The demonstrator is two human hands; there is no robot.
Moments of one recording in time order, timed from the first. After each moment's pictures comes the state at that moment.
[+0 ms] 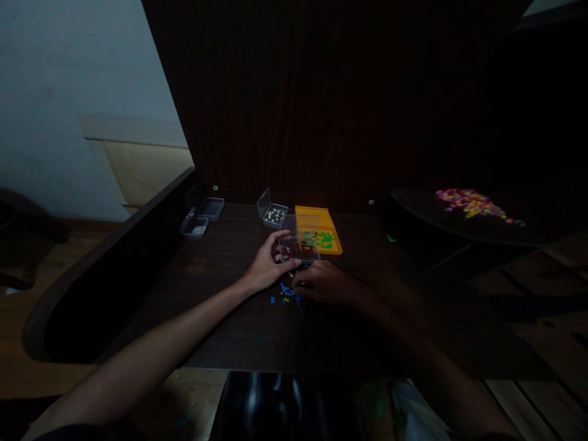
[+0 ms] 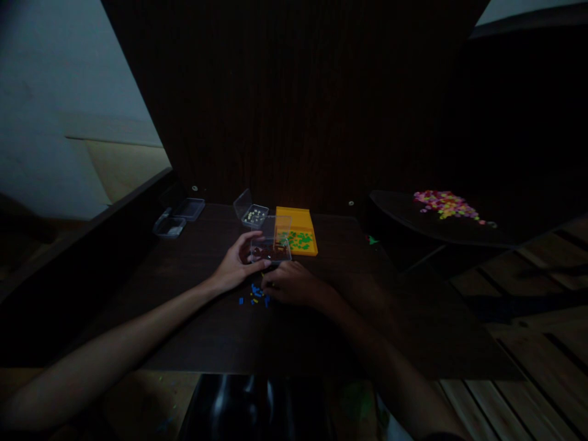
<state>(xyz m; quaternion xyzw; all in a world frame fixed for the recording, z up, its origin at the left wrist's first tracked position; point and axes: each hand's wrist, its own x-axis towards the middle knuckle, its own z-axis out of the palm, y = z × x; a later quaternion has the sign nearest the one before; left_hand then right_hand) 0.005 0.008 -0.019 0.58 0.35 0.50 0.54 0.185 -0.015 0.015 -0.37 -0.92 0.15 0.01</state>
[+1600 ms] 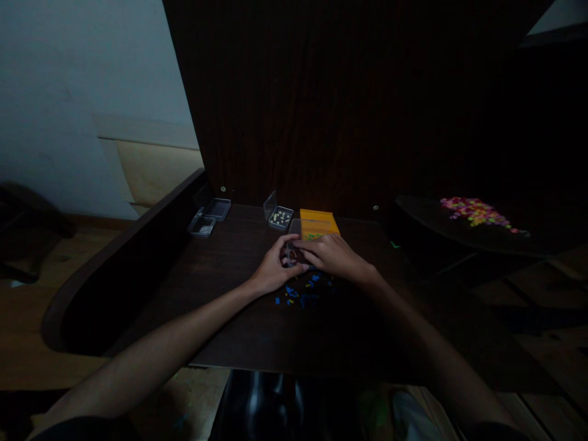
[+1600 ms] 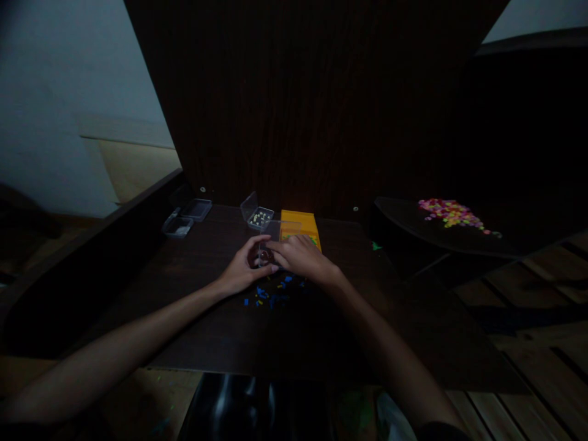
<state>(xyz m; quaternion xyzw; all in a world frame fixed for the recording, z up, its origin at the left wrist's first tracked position) 0.007 0.003 -0.013 0.58 0.33 0.49 0.56 0.177 0.020 0.055 -0.43 -0.90 -0.02 0.00</state>
